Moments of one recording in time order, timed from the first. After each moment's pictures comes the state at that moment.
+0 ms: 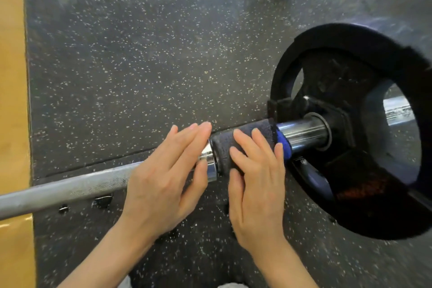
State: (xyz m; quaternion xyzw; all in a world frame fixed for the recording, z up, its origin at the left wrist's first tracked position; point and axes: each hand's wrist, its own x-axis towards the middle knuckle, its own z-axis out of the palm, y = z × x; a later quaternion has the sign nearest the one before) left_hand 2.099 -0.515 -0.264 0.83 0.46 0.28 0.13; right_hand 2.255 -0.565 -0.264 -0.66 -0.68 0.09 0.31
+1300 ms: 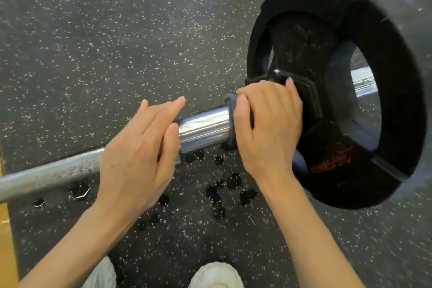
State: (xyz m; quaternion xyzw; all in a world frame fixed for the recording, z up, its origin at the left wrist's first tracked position) left_hand 2.124 -0.510 -0.251 0.80 0.53 0.23 0.16; right_hand 2.313 -0.513 -0.263 -0.72 -0.62 0.01 0.30
